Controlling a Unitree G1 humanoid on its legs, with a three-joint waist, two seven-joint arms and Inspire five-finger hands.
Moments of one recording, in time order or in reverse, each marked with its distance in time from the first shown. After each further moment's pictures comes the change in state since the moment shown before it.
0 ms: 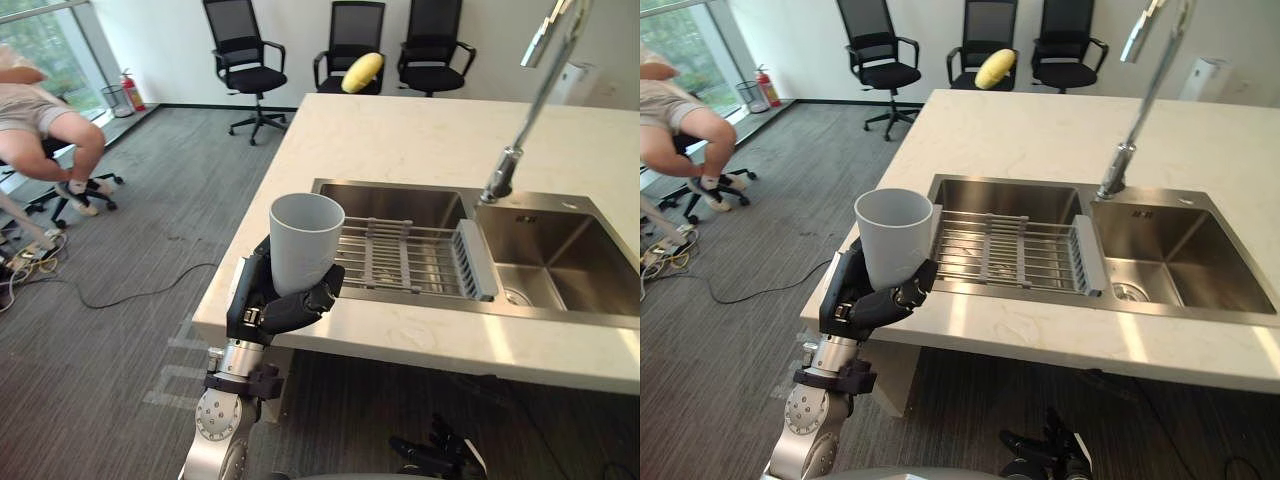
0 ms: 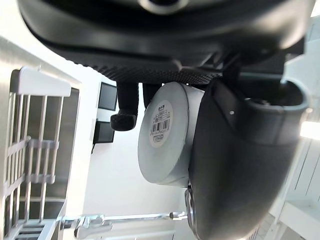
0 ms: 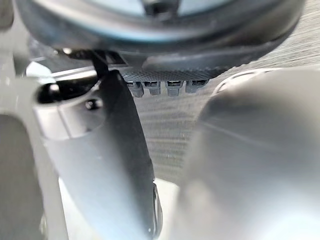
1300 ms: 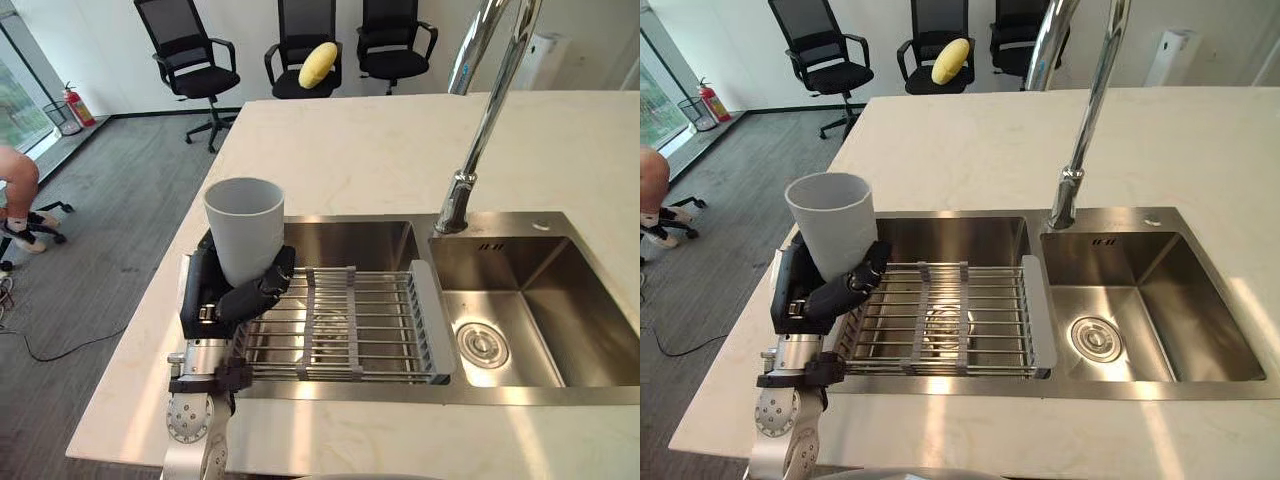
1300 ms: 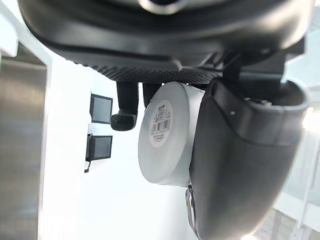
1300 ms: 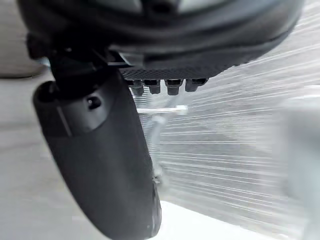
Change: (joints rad) left arm 0.011 -0.008 0.206 -0.042 -0.012 -0.036 0.020; right arm -0.191 -0.085 -0.019 0.105 -0.025 -0.045 0.011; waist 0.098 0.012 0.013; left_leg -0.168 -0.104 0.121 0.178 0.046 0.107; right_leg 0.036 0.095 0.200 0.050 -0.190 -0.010
